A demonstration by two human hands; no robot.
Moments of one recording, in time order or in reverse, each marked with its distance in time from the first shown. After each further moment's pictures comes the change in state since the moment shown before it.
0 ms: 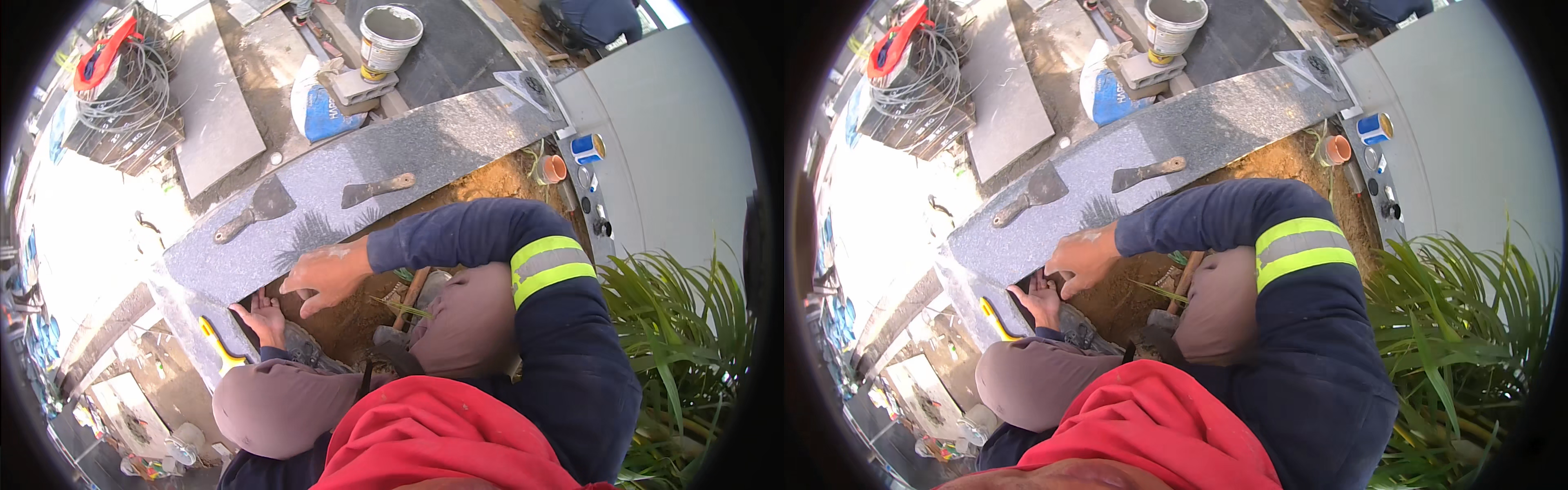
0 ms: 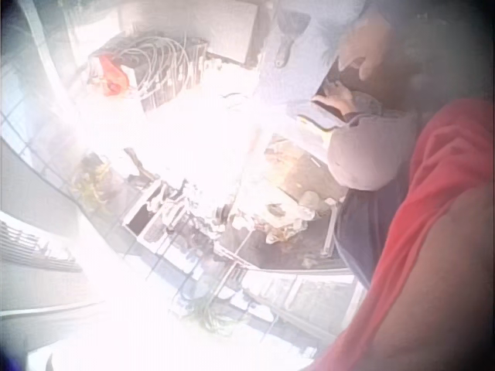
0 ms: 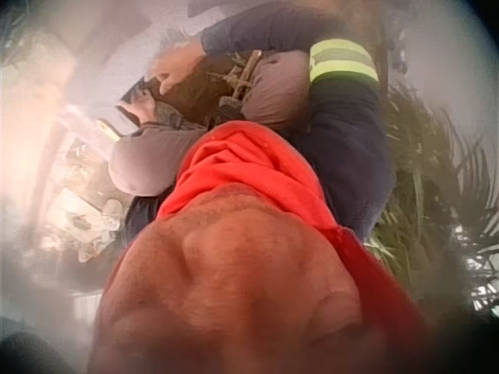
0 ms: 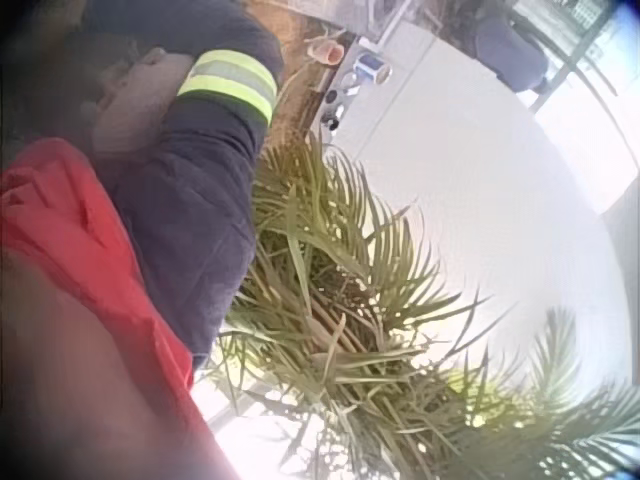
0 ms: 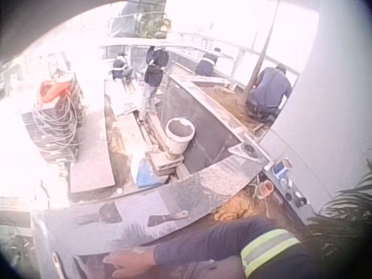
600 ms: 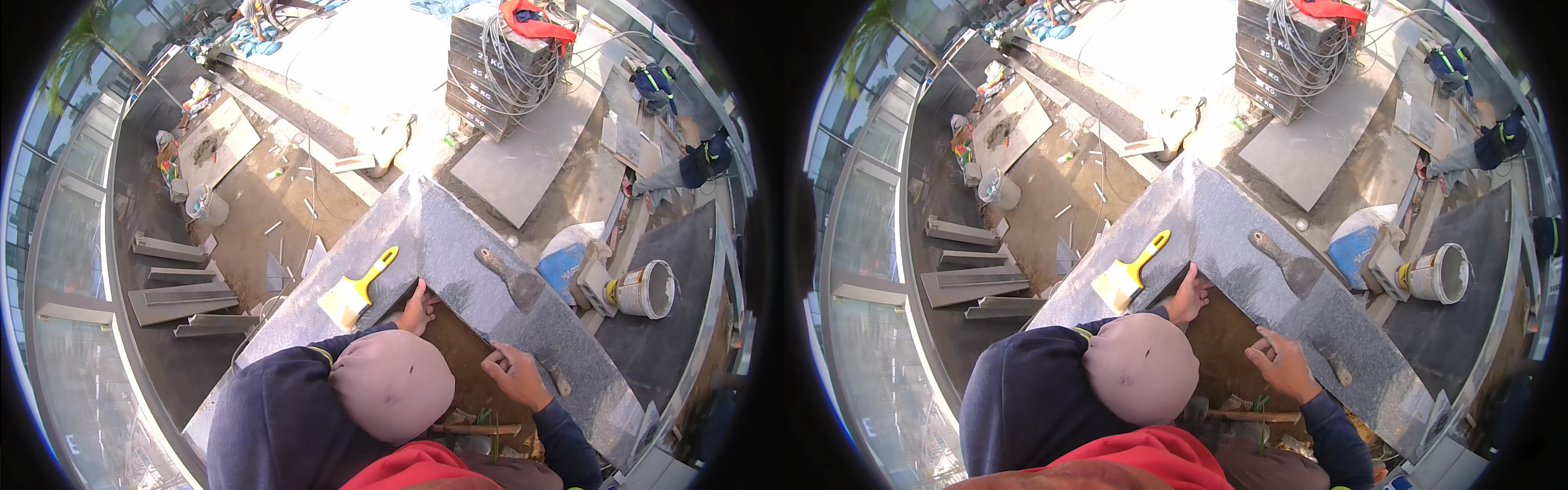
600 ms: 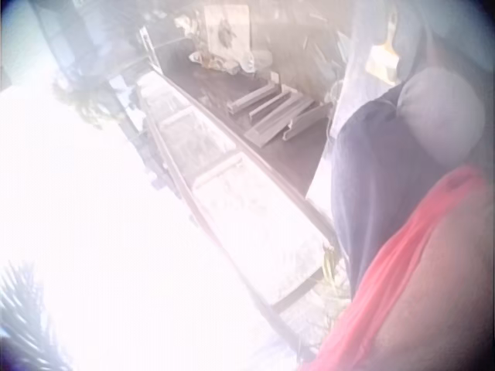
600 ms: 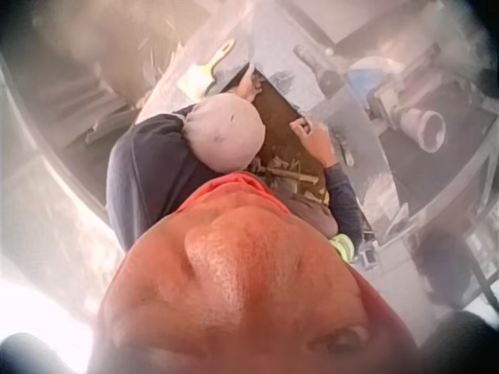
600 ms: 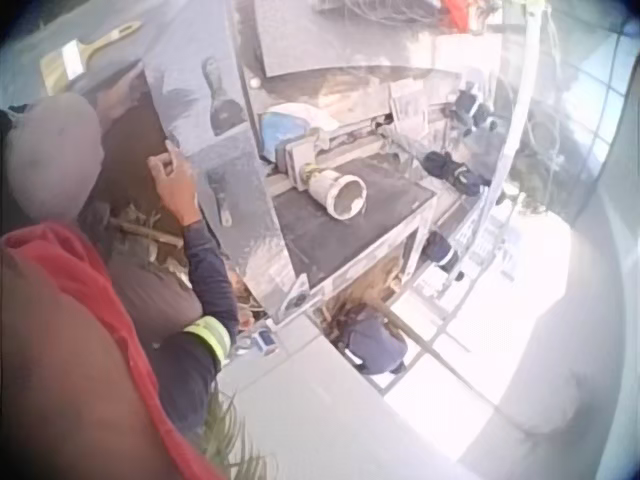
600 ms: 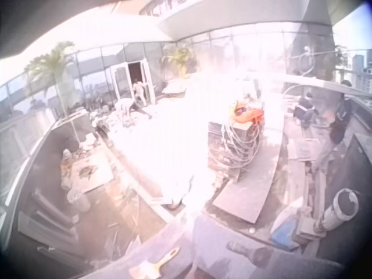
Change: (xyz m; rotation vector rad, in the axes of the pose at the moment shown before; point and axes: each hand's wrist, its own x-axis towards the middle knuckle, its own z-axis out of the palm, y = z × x) left_hand -0.001 -0.011 -0.012 -0.029 -0.030 0.016; right_hand 0.009 -0.010 0.002 0.142 0.009 0.229
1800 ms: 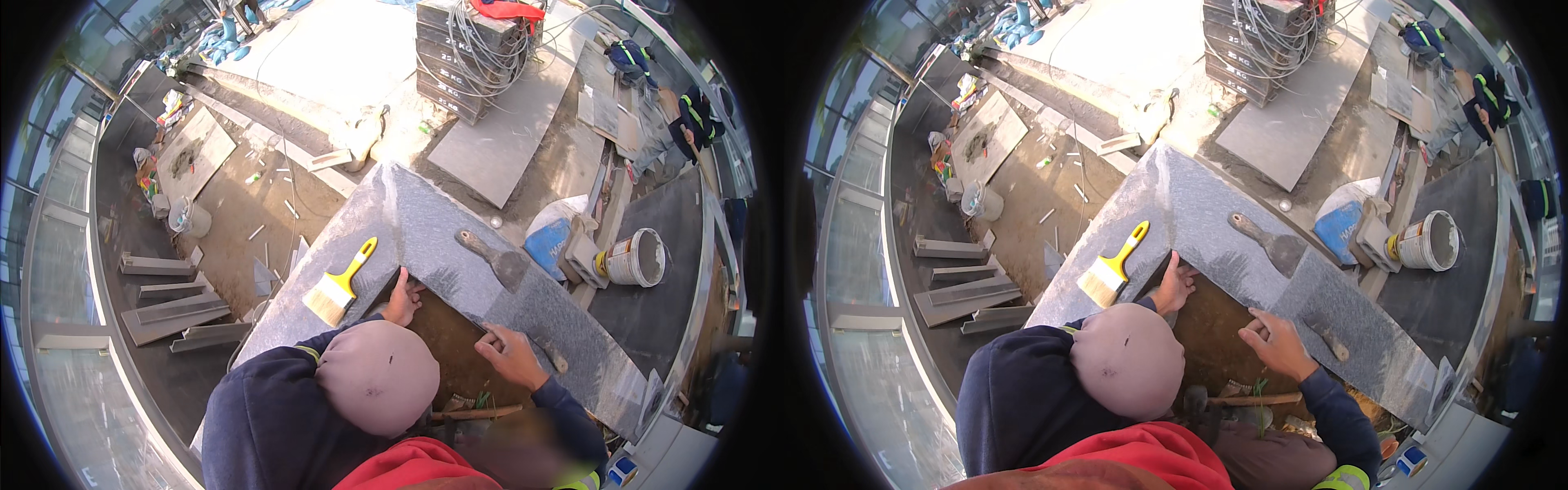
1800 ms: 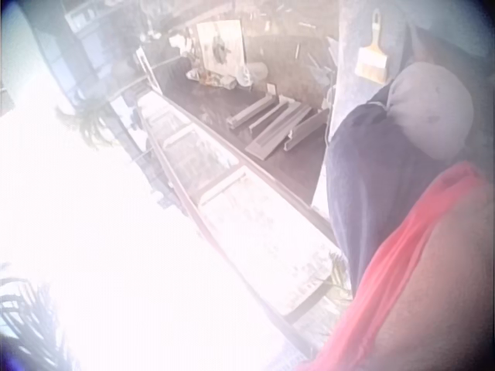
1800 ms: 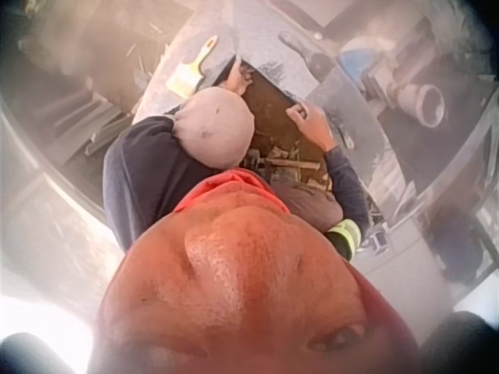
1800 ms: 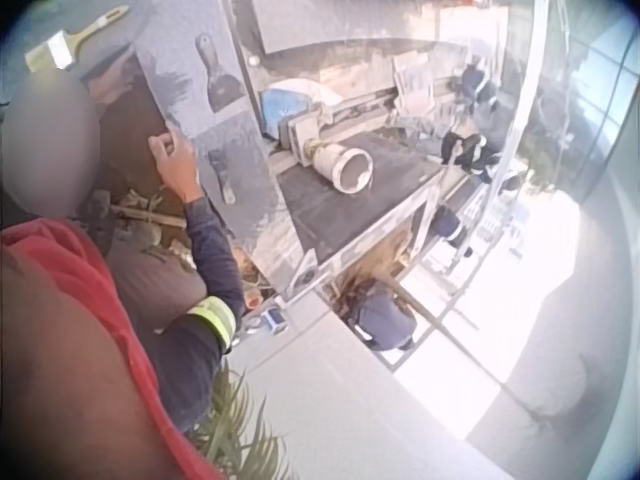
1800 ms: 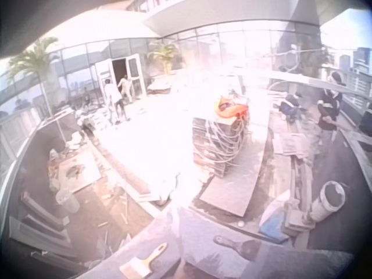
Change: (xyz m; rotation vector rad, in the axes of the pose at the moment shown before) left_hand -0.011 0.016 0.018 0.126 -0.048 -0.017; right_hand -0.003 0.008 -0.006 -0.009 0.045 0.025
